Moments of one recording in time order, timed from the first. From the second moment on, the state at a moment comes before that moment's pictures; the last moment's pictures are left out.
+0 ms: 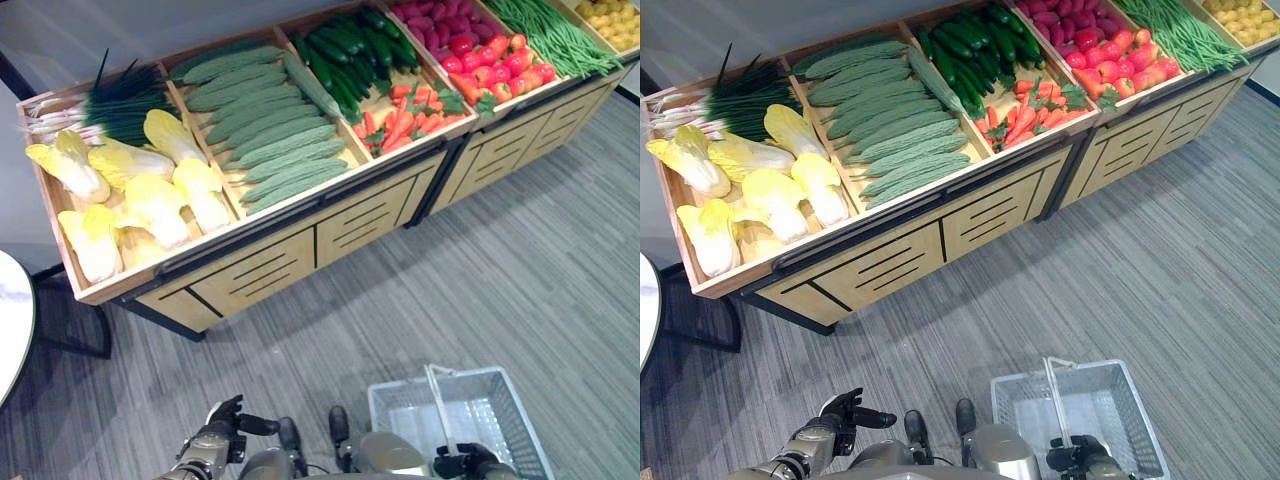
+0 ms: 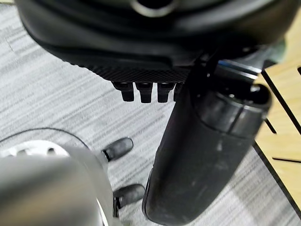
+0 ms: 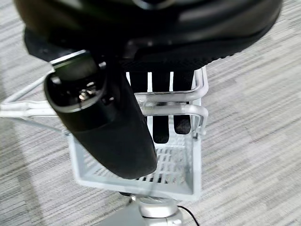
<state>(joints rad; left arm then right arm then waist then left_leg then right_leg) -0.15 0.22 -0.20 1.25 -0.24 -0.04 0.09 -0.03 -0.30 0.20 1.32 0.20 0.00 -0.04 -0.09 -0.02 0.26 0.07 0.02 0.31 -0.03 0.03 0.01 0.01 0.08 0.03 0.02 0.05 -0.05</state>
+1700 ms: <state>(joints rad) -0.82 0.82 -0.54 1.24 0.34 -0.03 0.31 -0.08 -0.37 0.21 1.28 0.19 -0.08 -0.08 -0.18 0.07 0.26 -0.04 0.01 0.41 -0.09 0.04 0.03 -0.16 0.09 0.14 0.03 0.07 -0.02</state>
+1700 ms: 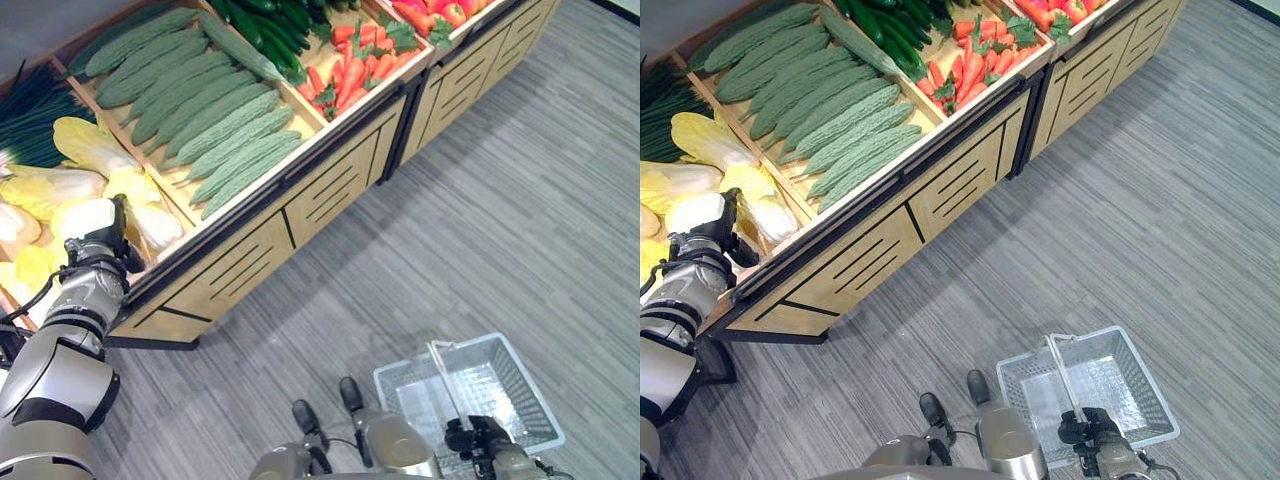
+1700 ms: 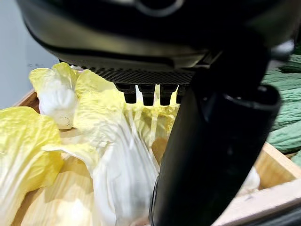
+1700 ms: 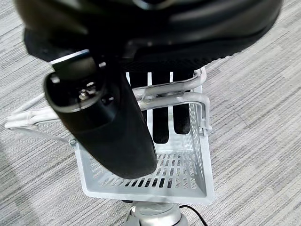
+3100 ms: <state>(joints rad) -0.91 0.88 -0.58 1.26 0.47 0.02 0.24 -0.15 -0.37 0.30 1.27 0.16 -0.08 -0.07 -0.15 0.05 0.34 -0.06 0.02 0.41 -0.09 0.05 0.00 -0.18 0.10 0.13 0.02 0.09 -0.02</state>
